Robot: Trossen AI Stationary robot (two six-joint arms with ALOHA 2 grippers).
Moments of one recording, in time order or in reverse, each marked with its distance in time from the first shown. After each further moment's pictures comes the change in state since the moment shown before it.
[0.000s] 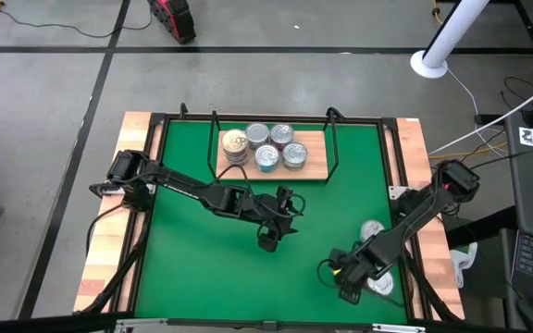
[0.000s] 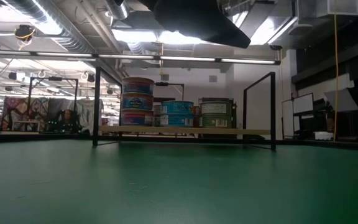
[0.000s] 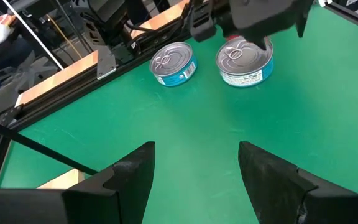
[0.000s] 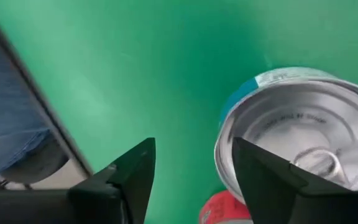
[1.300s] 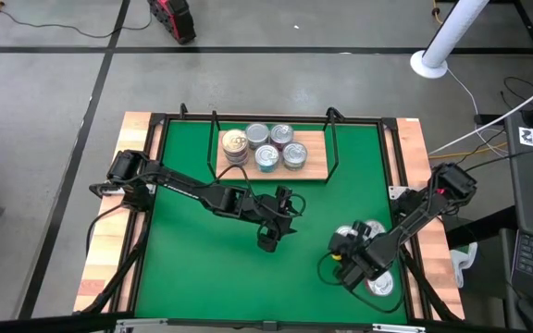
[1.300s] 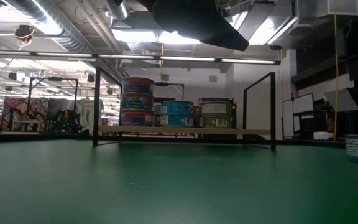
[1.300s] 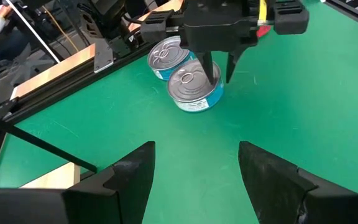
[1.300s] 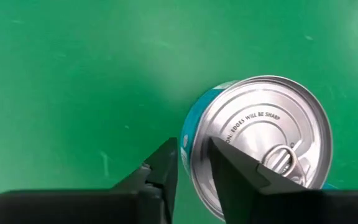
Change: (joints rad) left arm 0.000 0.000 0.000 -0.019 0.000 -0.017; right arm -0.003 0.059 -0.021 -0.209 0.437 -0.002
